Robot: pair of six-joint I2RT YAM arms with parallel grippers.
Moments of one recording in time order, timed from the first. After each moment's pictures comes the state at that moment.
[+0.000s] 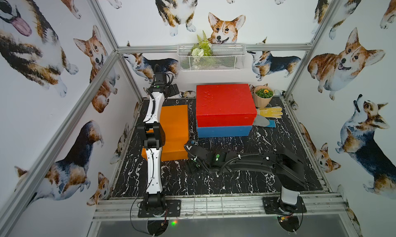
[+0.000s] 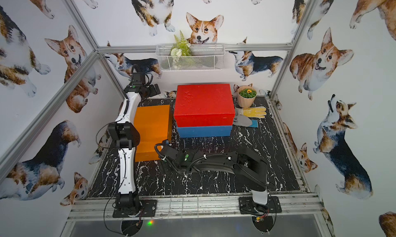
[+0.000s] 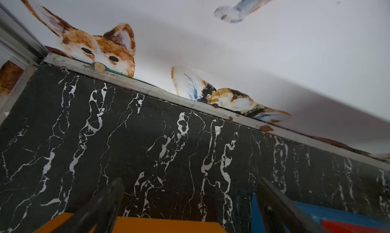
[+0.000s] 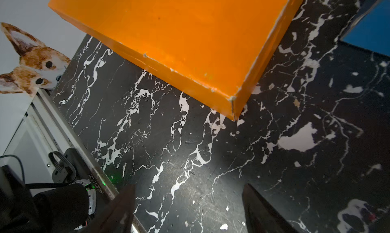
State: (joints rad) left arm -0.01 2.50 2.58 -0.86 0.05 -0.32; right arm 1.29 1.88 1.35 -0.31 0.13 0.66
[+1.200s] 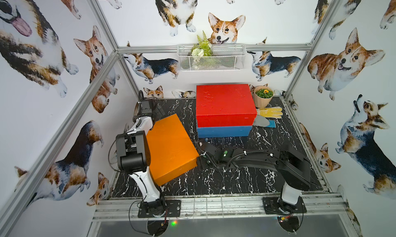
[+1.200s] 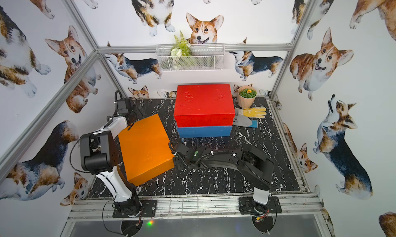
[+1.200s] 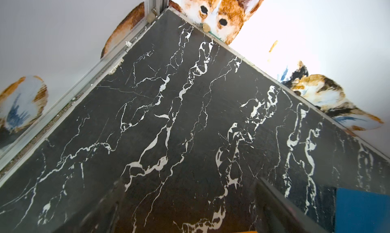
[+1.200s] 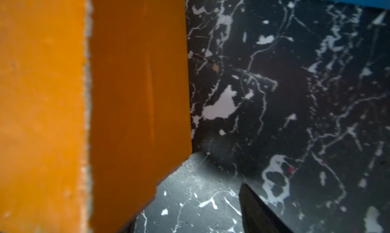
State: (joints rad) left arm 0.14 1.84 1.26 -0.17 -0.06 -0.45; right arm 1.17 1.77 1.14 -0.35 0.12 0.75
